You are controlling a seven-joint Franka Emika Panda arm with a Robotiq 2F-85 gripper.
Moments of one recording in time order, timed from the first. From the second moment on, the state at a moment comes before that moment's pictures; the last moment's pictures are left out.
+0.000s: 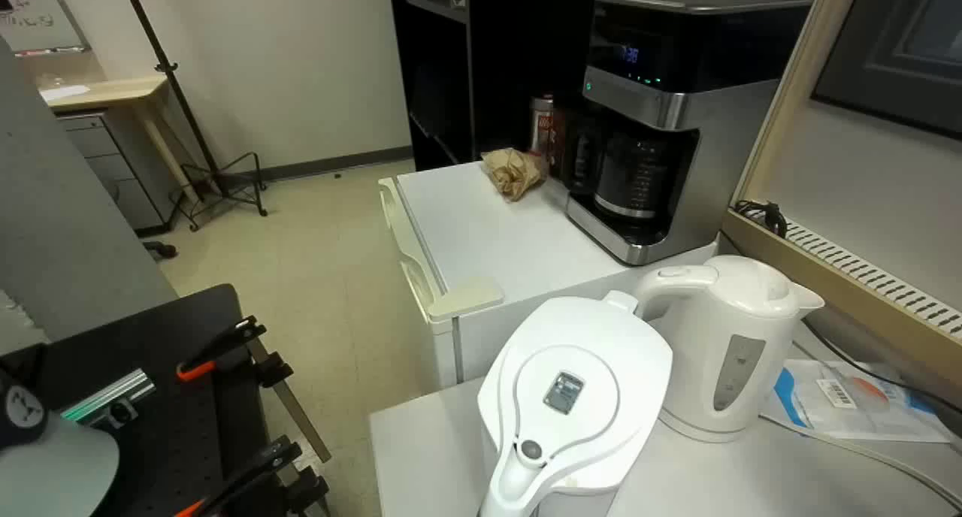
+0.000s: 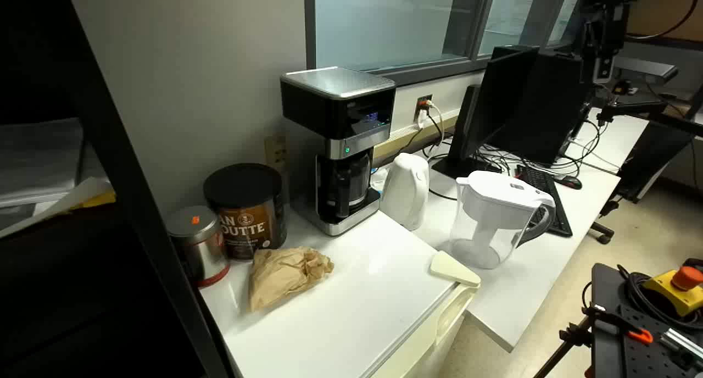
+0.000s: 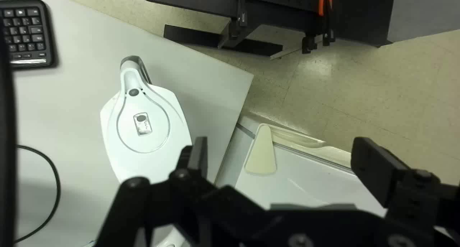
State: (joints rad) arm -0.05 -0.19 -0.26 -1.88 -0.03 1.41 -0.45
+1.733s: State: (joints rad) arm -0.06 -0.18 -0.14 -2.05 -0.15 1.75 -0.45
